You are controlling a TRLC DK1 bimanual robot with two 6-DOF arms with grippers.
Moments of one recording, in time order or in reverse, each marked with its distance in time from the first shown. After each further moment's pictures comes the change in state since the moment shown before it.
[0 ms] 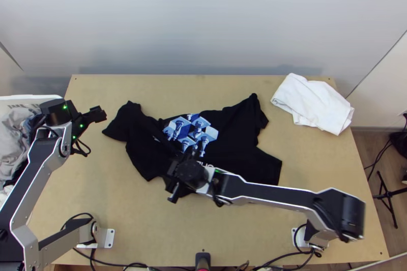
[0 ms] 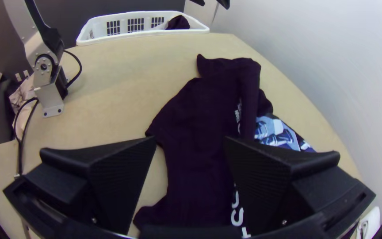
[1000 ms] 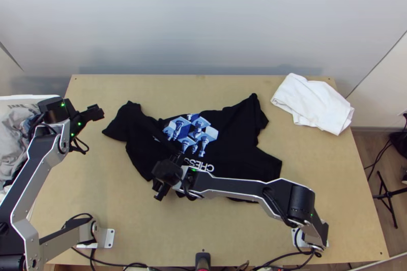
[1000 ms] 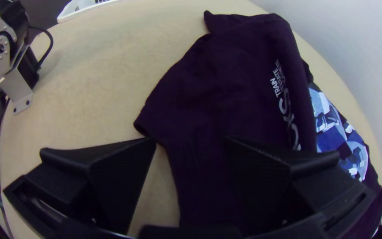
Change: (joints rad) left arm 0.032 0.039 0.018 0.015 0.004 0.011; right arm -0.001 0.333 0.243 -0.071 0.002 0.082
